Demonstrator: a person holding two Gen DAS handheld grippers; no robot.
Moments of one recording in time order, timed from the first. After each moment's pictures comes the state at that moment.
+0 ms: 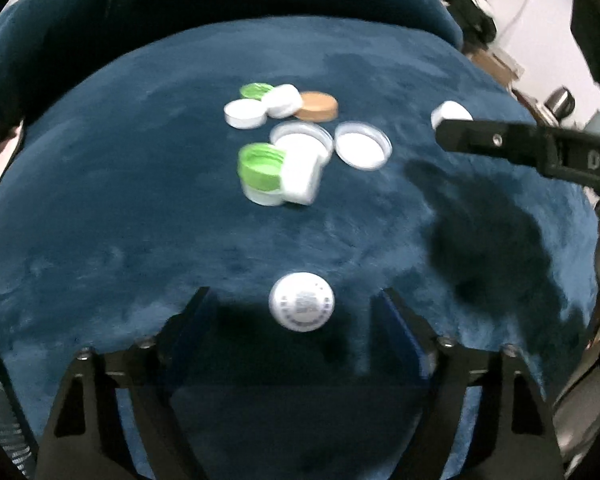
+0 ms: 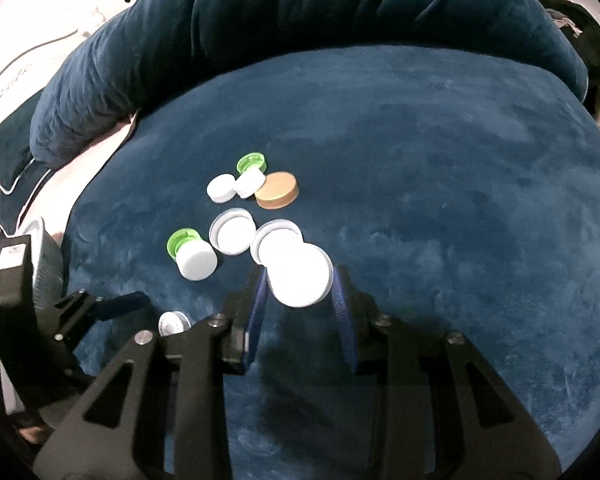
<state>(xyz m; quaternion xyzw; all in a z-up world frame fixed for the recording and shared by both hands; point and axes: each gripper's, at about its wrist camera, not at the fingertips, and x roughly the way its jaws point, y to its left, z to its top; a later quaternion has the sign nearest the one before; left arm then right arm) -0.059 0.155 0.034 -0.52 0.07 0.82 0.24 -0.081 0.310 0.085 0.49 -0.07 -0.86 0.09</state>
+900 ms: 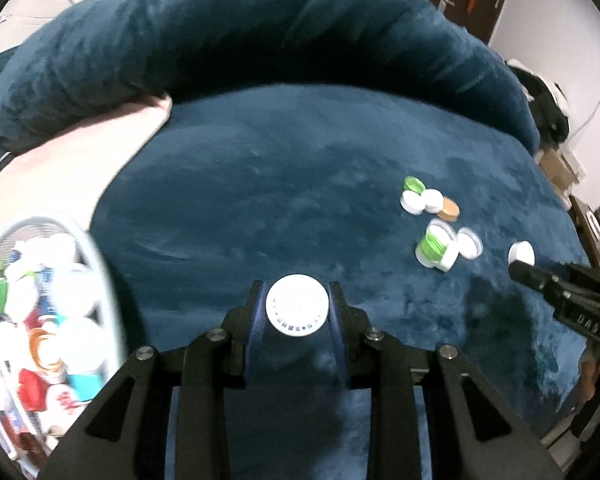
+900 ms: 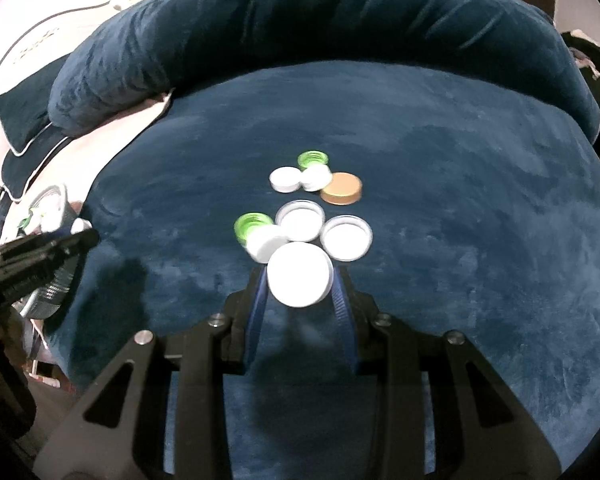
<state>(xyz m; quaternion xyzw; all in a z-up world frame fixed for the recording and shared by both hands) -0.048 0.005 0.117 -0.47 -0.04 0.88 0.08 -0.050 0.247 0.114 0.48 -0.01 -0.87 0.11</state>
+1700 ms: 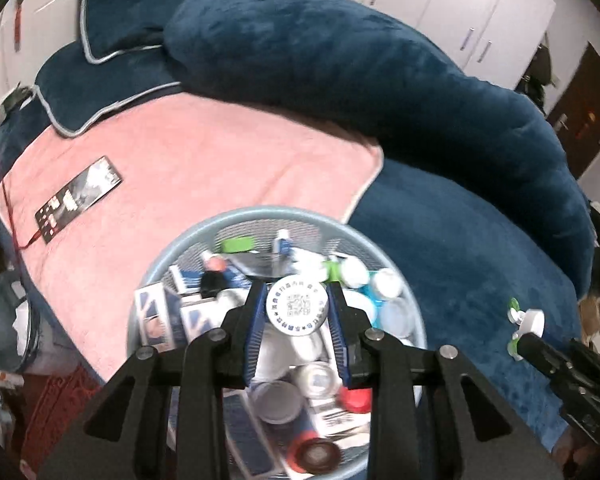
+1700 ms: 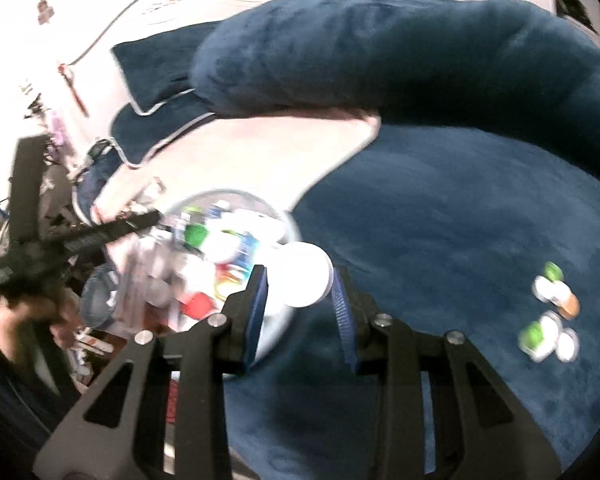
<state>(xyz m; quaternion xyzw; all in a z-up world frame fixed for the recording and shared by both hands) 0.001 -0.252 0.160 -0.43 -0.19 0.88 -0.11 -0.047 -0.014 0.178 0.43 0.02 -0.84 0.32</state>
